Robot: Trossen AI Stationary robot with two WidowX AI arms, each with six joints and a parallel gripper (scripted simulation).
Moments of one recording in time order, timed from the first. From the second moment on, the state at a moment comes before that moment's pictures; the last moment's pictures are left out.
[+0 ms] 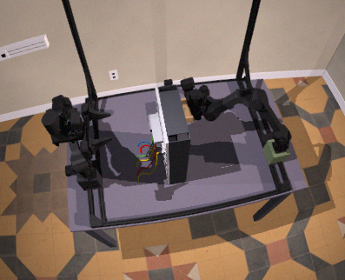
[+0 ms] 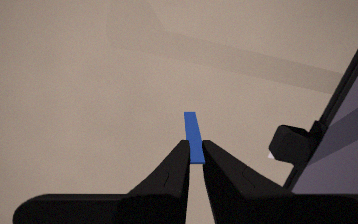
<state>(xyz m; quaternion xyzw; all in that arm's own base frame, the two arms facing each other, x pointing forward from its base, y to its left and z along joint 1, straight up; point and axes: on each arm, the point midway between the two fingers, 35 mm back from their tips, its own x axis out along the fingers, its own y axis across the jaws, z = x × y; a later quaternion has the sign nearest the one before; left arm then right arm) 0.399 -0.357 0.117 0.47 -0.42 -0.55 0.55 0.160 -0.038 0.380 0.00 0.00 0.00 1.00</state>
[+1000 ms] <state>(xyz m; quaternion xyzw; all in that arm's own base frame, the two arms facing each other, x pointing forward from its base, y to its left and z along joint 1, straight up) 0.386 -0.346 0.121 0.49 -0.49 -0.51 0.51 0.160 -0.038 0.380 0.00 0.00 0.00 1.00</state>
